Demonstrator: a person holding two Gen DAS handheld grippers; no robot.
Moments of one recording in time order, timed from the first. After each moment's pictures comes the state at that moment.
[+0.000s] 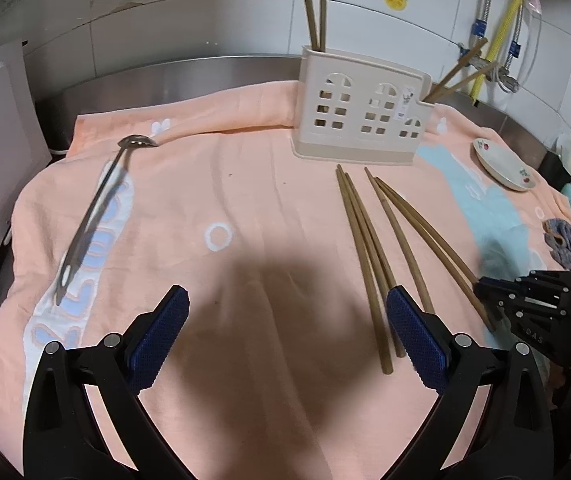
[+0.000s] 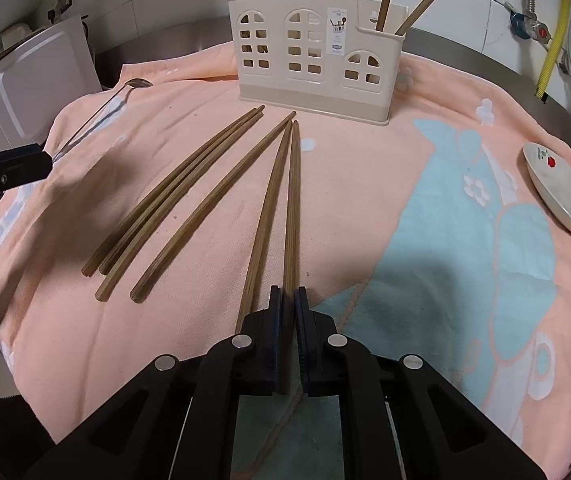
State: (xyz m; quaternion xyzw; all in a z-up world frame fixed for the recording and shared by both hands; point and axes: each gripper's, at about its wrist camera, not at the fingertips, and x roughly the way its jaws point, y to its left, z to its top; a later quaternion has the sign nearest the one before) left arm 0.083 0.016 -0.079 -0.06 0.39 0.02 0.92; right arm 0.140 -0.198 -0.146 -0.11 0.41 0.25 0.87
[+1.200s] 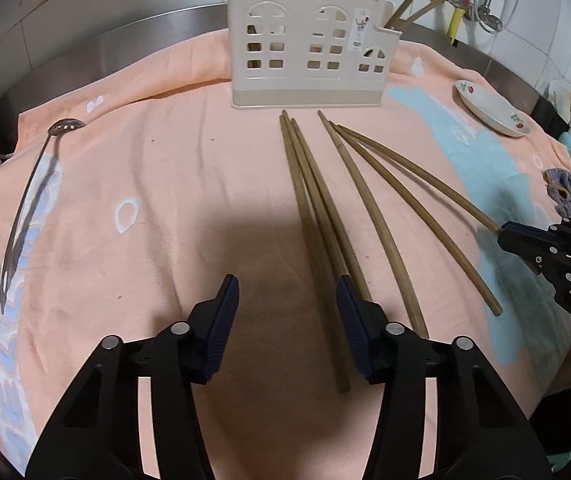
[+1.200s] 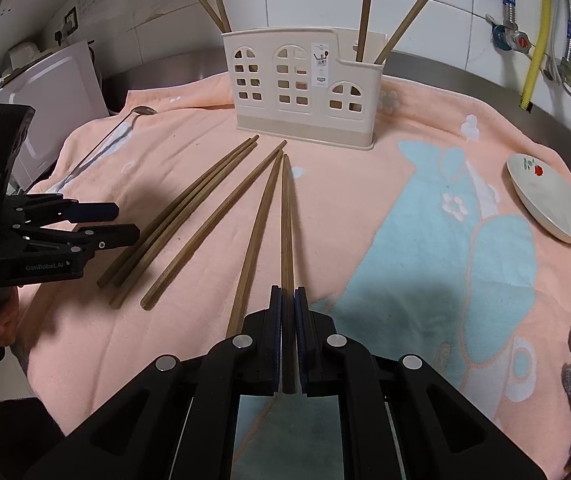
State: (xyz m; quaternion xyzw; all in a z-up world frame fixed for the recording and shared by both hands) left arm 0.121 -0.034 -0.120 -0.02 0.45 -0.02 0.89; right arm 0.131 -0.221 -0.131 -0.09 0.38 0.26 0.88
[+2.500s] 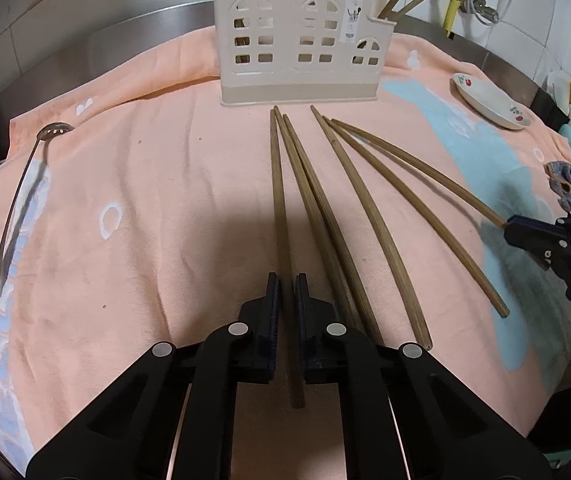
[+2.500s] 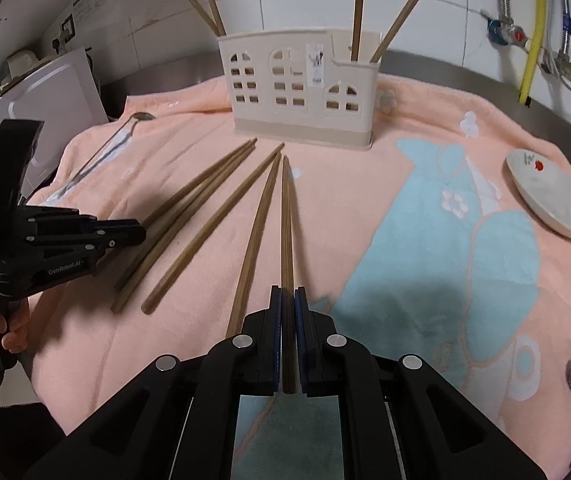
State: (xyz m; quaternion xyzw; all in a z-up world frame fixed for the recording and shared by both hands) left arm 0.127 -0.038 -0.127 -0.01 0.45 -0.03 0.89; right arm 0.133 -0.224 -0.127 -0.07 0.37 0.26 0.89
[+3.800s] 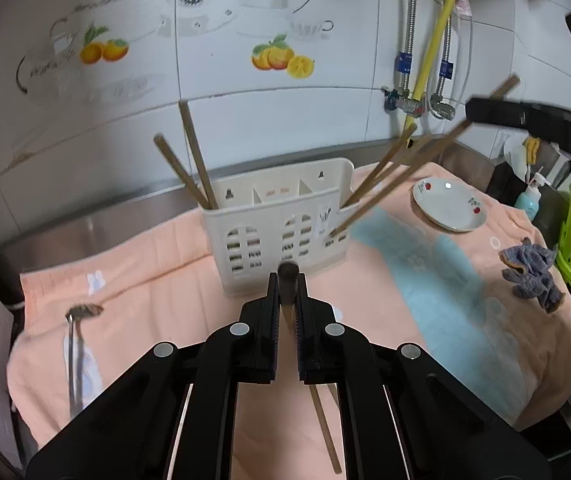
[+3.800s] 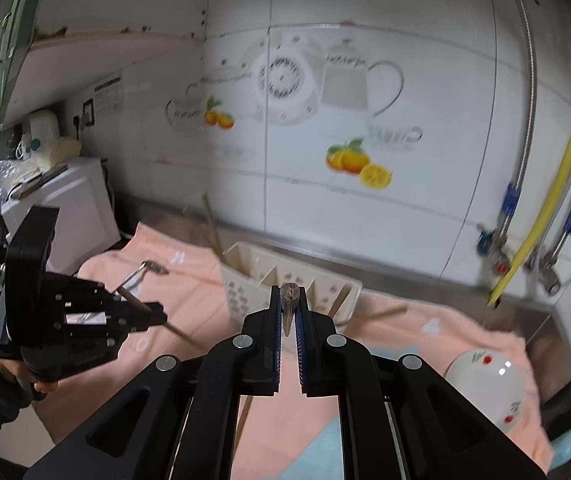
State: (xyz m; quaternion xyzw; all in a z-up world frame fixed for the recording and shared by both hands) left arm 0.175 -0.031 0.029 0.03 0.32 -0.09 0.94; right arm 0.198 -0.212 0.095 -0.09 0.23 0.29 0.93
